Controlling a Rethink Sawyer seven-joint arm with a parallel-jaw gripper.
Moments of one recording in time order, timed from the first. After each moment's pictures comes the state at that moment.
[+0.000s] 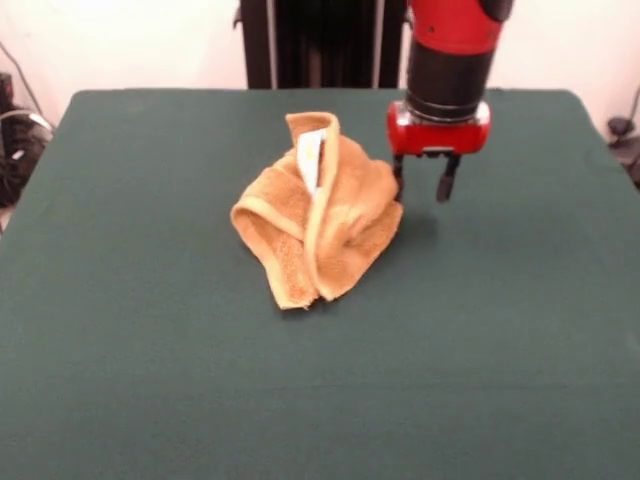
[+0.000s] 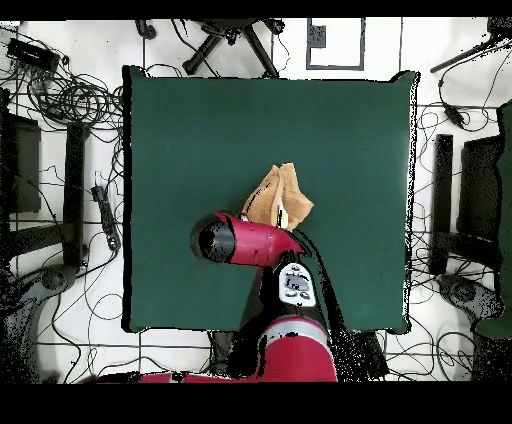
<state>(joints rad) -0.03 -0.48 -0.05 1.76 0.04 0.23 1.57</state>
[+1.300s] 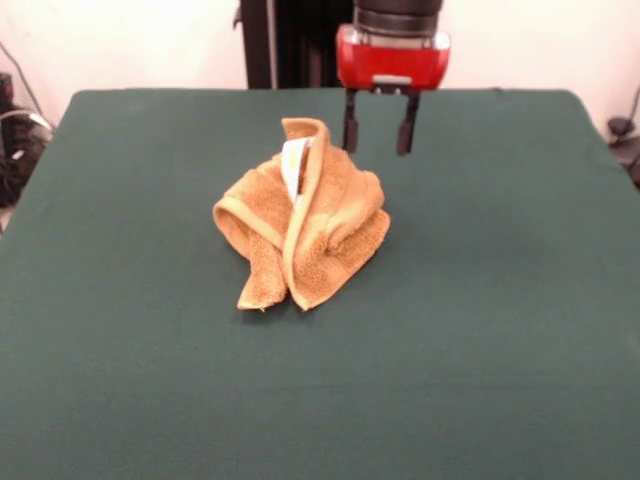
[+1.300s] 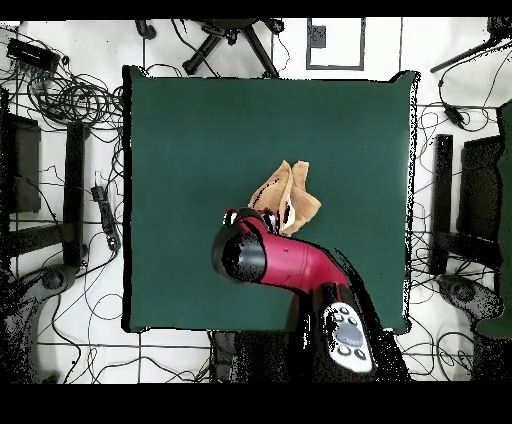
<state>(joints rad) -0.14 -0.72 -0.04 1.91 0.02 0.15 1.57</state>
